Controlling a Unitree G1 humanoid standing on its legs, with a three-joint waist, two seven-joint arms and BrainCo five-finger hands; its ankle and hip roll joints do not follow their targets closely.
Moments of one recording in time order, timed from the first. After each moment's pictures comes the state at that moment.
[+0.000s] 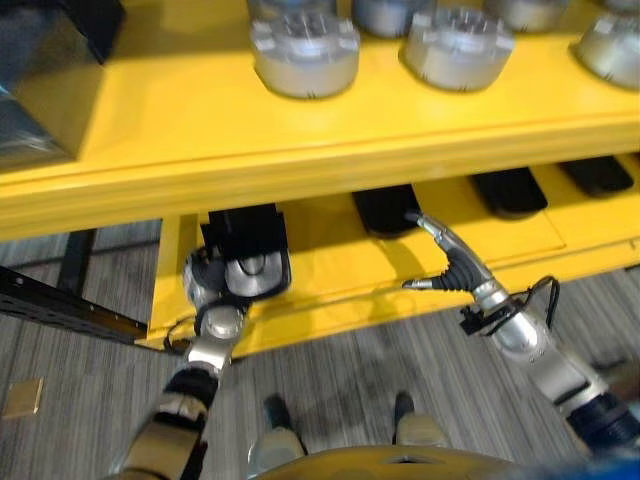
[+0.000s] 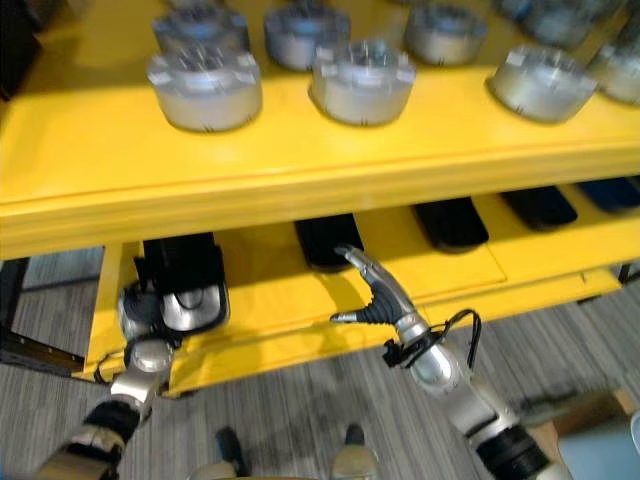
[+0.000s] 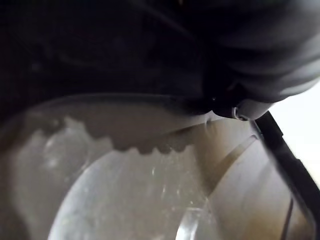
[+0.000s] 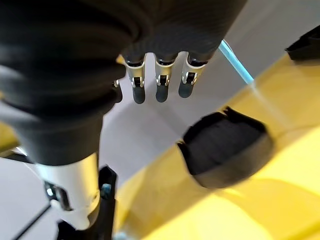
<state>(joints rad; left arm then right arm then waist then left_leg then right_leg) -0.37 0.43 -0.17 0.74 -0.04 -0.13 0.75 -0.15 -0.68 0.39 -0.05 -0.23 -0.24 -0.16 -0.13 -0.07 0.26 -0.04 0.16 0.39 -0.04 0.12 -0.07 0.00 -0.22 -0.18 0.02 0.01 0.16</state>
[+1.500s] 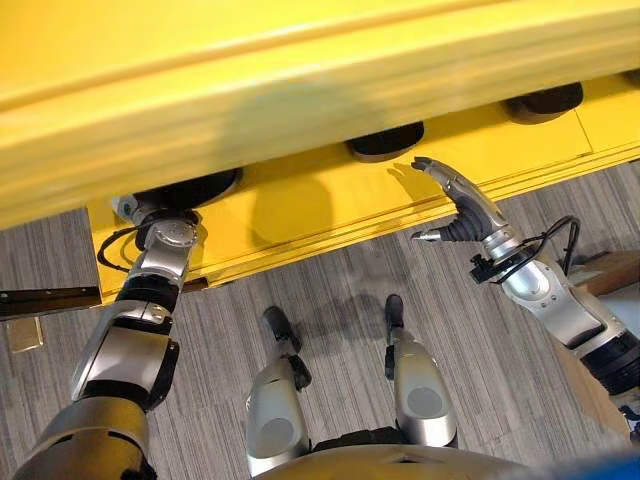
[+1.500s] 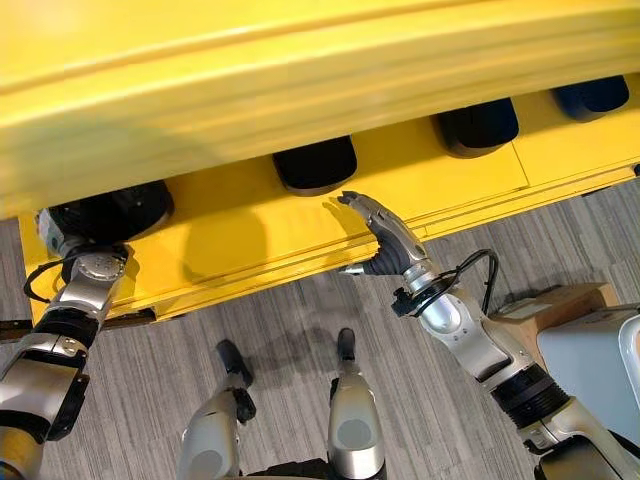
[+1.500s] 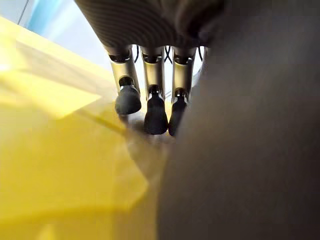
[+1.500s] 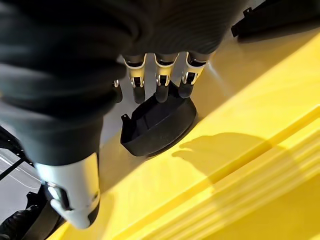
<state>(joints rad) -0.71 0.62 -0.20 0.94 -0.03 -0.01 0.79 -0.36 -0.80 0.46 -0.05 -0.18 -0.18 -0.20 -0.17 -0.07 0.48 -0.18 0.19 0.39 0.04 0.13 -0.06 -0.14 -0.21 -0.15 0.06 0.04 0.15</state>
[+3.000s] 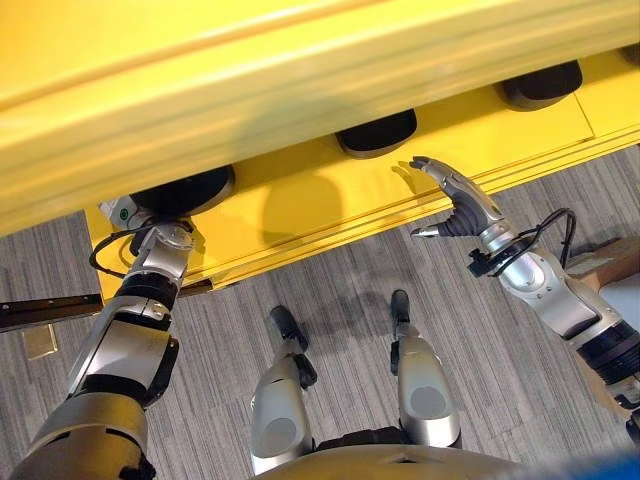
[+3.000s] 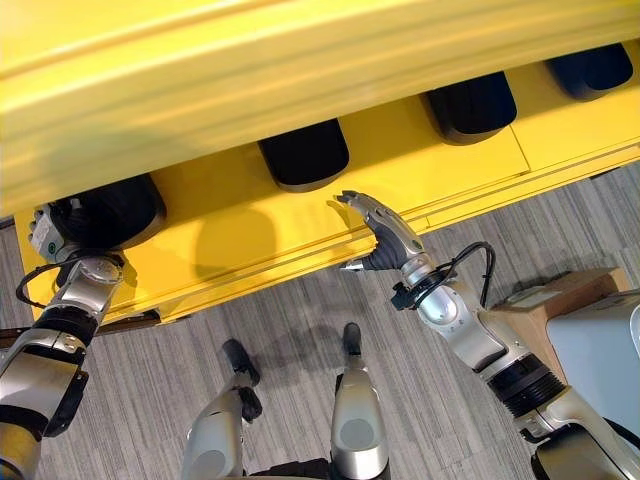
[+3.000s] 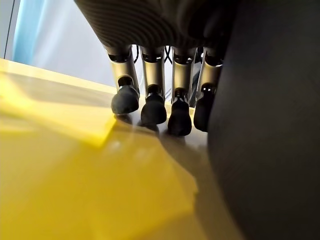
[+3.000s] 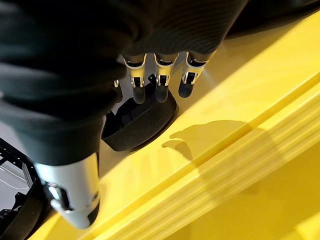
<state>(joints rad) -0.76 0.64 -0.27 1.01 0.01 0.12 0.81 -0.42 -0.80 0.49 -0.02 -0.19 -0.14 -0.18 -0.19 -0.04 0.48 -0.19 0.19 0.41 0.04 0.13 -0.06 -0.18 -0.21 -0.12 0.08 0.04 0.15</state>
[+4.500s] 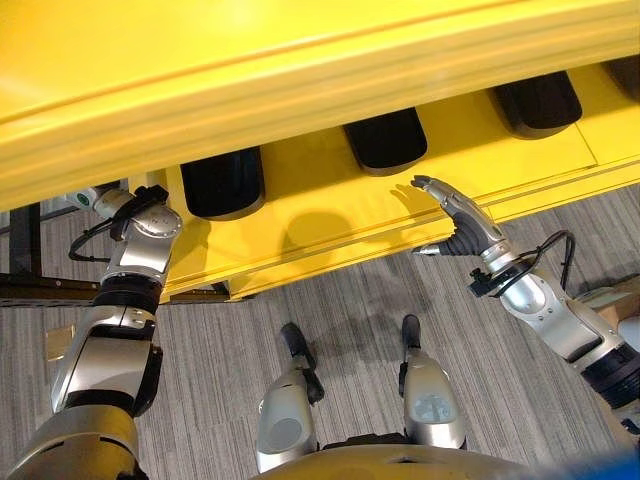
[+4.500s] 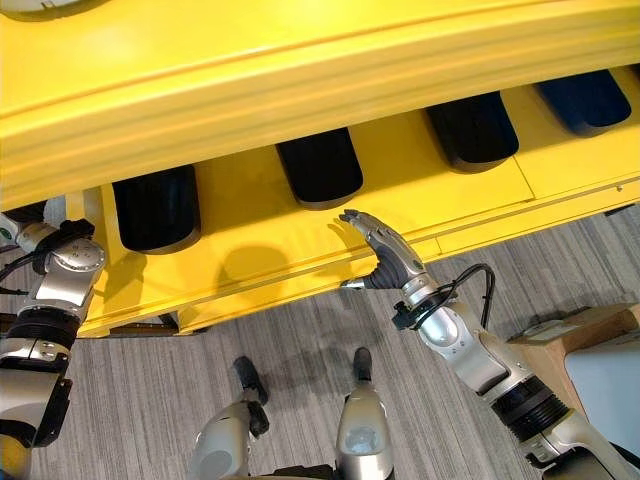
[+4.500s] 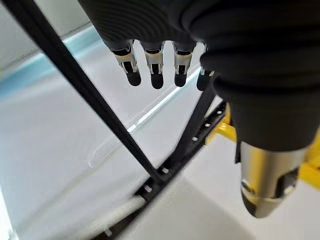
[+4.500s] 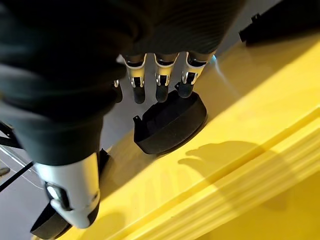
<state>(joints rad) -0.64 0.66 -0.10 0.67 -0.01 -0.16 1.08 -0.27 -0.80 0.47 -0.06 -0.23 -0.15 -0.22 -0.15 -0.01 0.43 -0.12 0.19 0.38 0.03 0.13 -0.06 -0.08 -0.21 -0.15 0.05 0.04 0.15</state>
